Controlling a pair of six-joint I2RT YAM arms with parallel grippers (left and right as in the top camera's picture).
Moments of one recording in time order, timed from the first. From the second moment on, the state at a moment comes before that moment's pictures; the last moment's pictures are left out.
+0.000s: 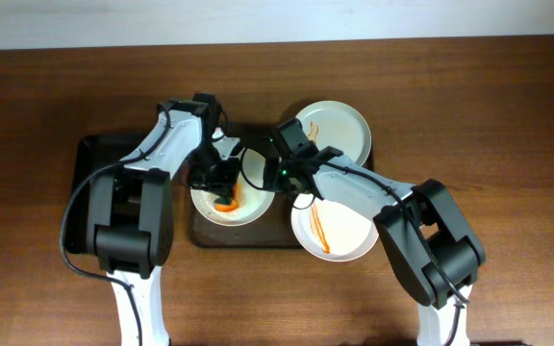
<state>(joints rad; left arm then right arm) -0.21 2.20 1.61 -1.15 0.29 0.07 0.57 2.07 1.32 -0.35 -0.16 0.68</state>
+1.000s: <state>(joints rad) -0.23 2.27 1.86 -1.11 0.02 -0.36 0.56 2.07 1.32 -0.35 -0.15 0.70</state>
